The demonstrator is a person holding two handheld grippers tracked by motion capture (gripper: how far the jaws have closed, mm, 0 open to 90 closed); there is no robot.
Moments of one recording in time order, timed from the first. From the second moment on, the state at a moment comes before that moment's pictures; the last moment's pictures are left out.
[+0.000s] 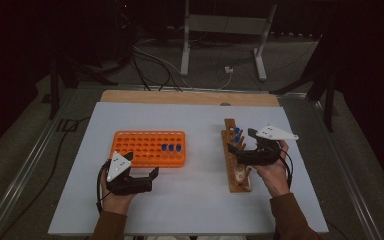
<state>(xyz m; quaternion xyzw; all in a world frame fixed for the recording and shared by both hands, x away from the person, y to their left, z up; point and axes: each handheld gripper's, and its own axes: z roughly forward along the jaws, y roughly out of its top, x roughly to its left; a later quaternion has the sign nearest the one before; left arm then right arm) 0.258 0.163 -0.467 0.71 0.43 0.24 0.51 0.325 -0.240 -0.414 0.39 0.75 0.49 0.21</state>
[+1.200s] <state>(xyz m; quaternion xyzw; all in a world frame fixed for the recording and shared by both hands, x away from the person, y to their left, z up) 0.259 0.159 -0.475 0.71 0.43 0.24 0.50 0.353 -0.230 -0.458 0.43 0.77 0.41 0.24</state>
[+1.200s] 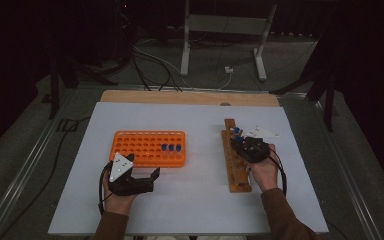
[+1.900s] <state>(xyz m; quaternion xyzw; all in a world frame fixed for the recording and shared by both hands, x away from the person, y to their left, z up) 0.260 0.158 -0.476 0.72 0.43 0.23 0.50 0.351 -0.229 -0.436 0.42 0.77 0.41 0.25</state>
